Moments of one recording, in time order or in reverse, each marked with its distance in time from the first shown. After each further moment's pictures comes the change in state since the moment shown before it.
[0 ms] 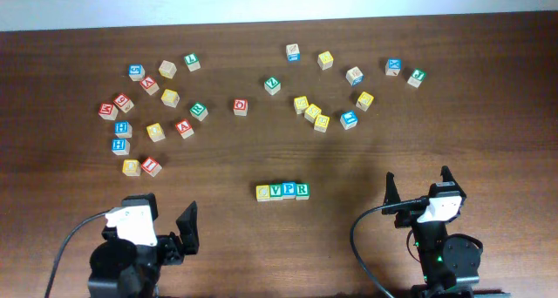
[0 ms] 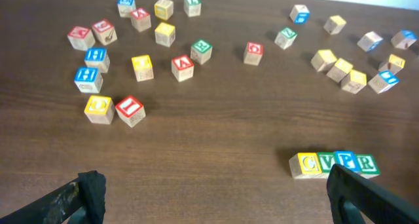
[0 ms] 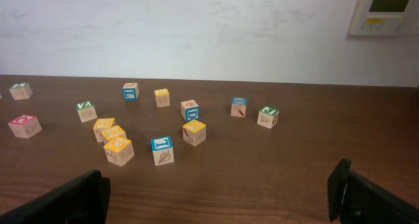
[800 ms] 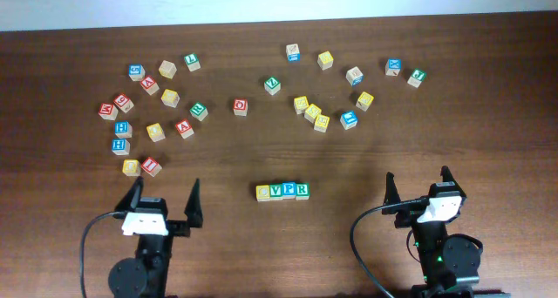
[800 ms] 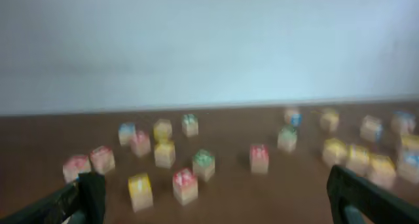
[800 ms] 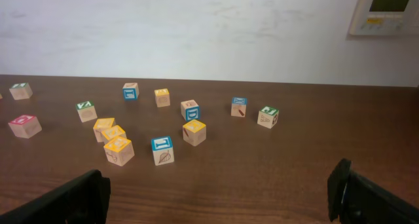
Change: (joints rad) left arm 0.130 -0.285 -0.583 0.867 0.132 0.154; right arm 0.000 0.000 0.000 0.000 0.000 0.000
